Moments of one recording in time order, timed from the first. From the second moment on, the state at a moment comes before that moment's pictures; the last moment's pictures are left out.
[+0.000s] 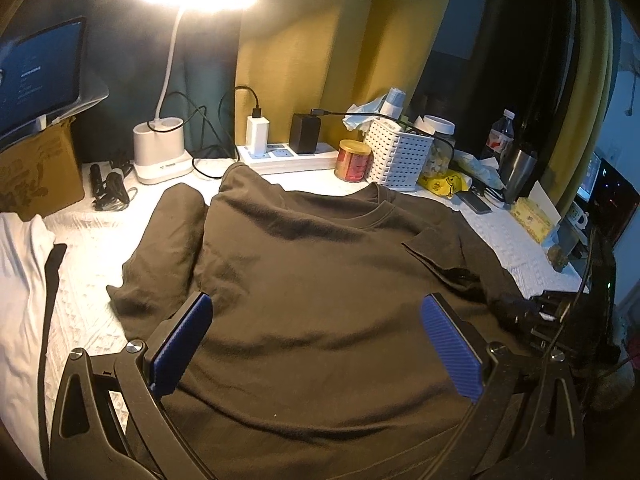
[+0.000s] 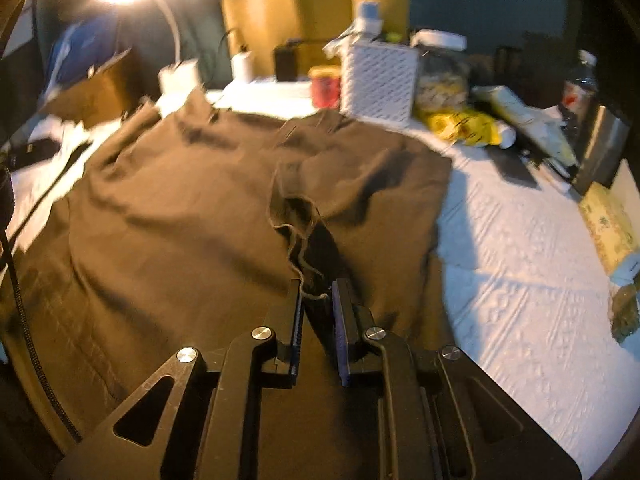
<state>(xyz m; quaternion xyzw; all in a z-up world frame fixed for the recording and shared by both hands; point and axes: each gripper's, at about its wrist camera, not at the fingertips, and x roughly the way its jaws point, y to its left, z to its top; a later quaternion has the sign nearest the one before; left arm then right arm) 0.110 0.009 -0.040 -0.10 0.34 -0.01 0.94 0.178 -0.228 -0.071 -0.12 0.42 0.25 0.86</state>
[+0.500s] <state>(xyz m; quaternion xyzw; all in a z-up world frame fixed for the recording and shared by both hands) 0.108 0.046 -0.051 -0.12 0.34 0.00 0.93 0.176 -0.209 -0.067 -0.13 0.43 0.26 0.85</state>
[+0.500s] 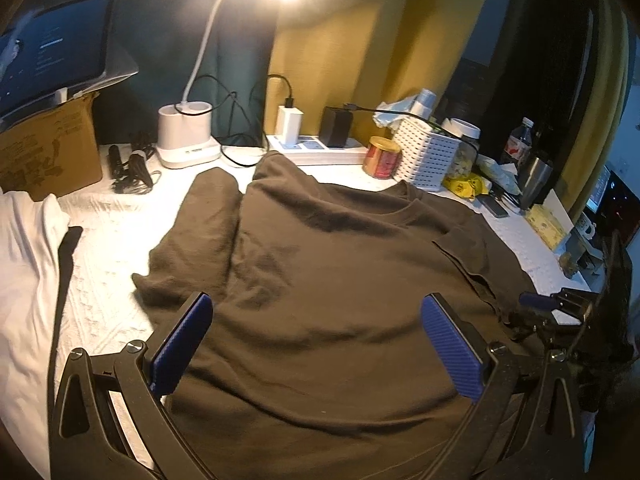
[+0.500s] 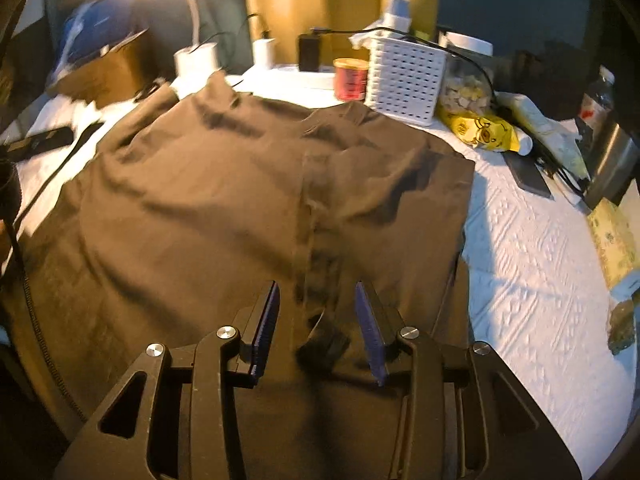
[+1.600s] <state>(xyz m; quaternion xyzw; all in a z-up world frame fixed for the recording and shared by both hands) 0.220 0.154 -0.105 -0.07 0.44 -0.01 0.90 0.225 -0.186 -0.064 -0.06 0.44 0.24 0.87</state>
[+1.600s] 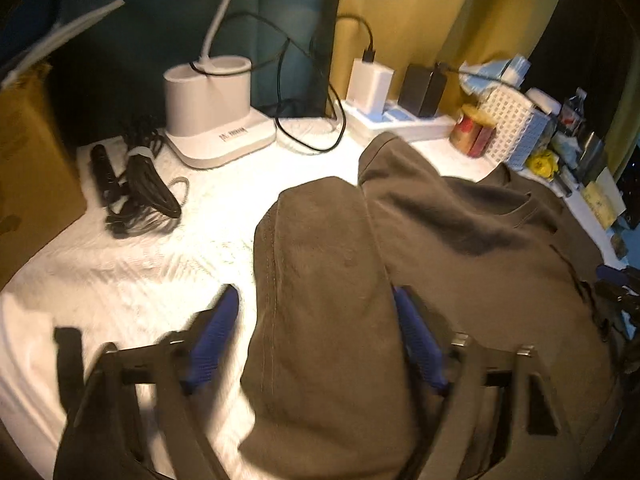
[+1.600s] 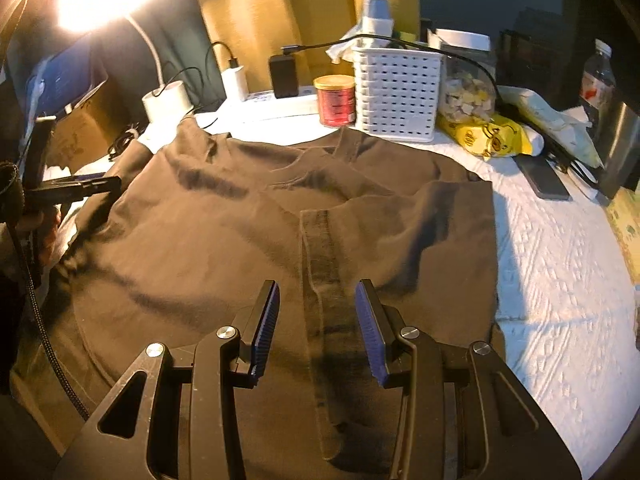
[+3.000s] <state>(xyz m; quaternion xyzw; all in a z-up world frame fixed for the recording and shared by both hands) 0.189 0.071 -0.059 -0.04 0.37 0.04 0.93 0.216 -0.248 -0.066 0.01 0.41 0.25 0.87</state>
